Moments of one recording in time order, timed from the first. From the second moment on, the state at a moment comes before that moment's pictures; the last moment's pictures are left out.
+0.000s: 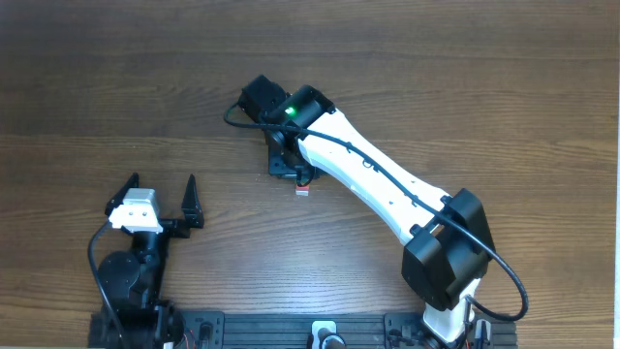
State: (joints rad) left arm 0.03 0.01 0.01 -0.07 0.07 -0.07; right arm 0.76 1.95 1.73 -1.28 0.06 0.74
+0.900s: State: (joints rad) left arm 0.03 0.01 0.01 -0.07 0.07 -0.07; right arm 0.76 1.95 1.73 -1.27 0.07 0.76
